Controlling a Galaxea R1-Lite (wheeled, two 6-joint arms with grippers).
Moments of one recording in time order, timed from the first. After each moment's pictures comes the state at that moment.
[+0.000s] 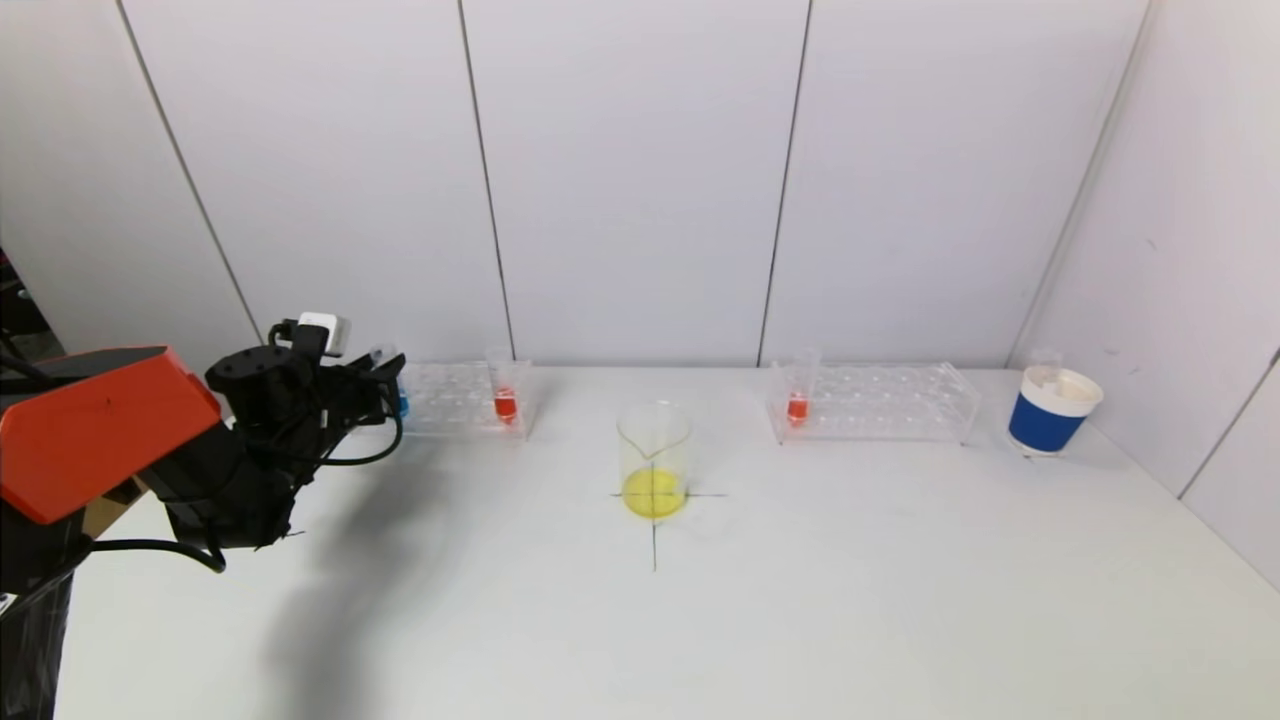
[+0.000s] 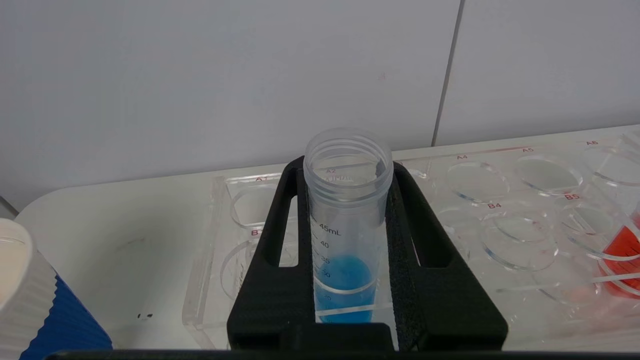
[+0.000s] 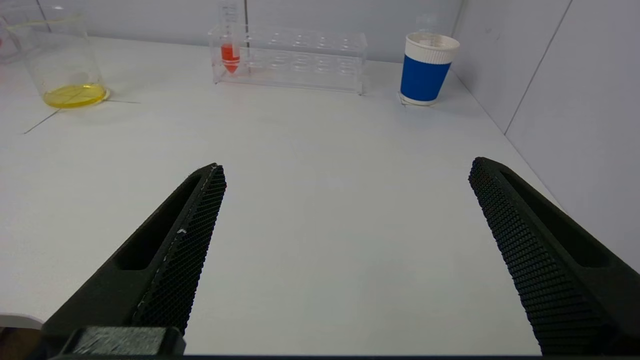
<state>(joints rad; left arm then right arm) 0.08 2.35 -0.99 -1.39 -0.21 0.05 0.00 0.00 0.00 0.00 0.01 -0.06</state>
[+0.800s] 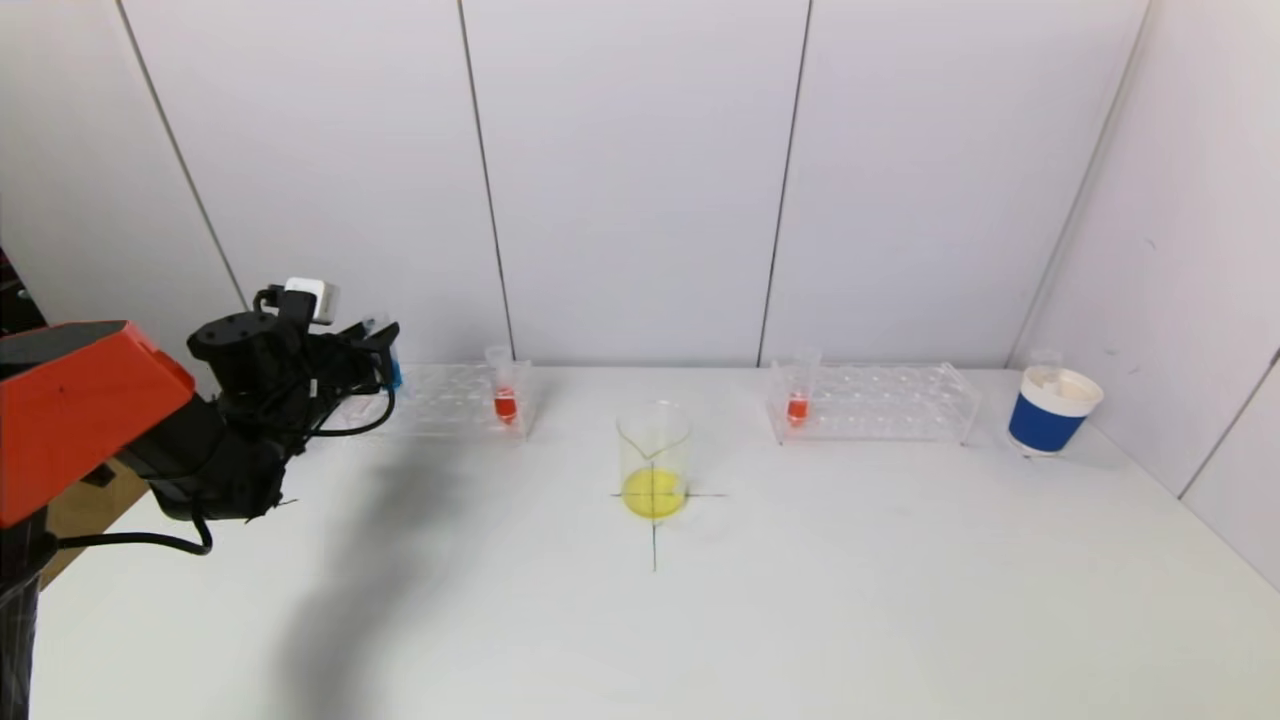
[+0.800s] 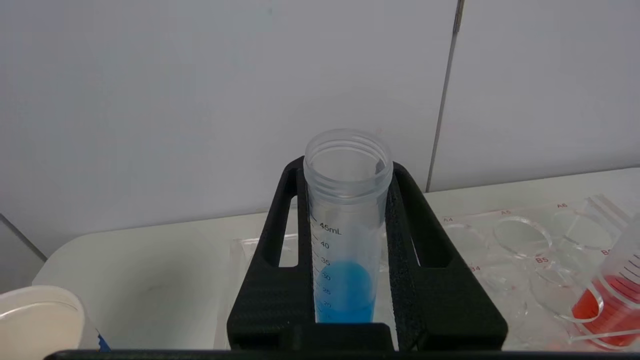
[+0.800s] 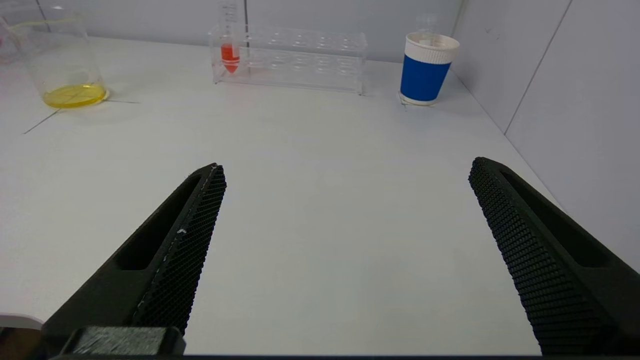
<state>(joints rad) 0.08 2.28 -1.04 -1.32 -0.21 0.05 0.00 0.00 0.00 0.00 0.01 -0.06</state>
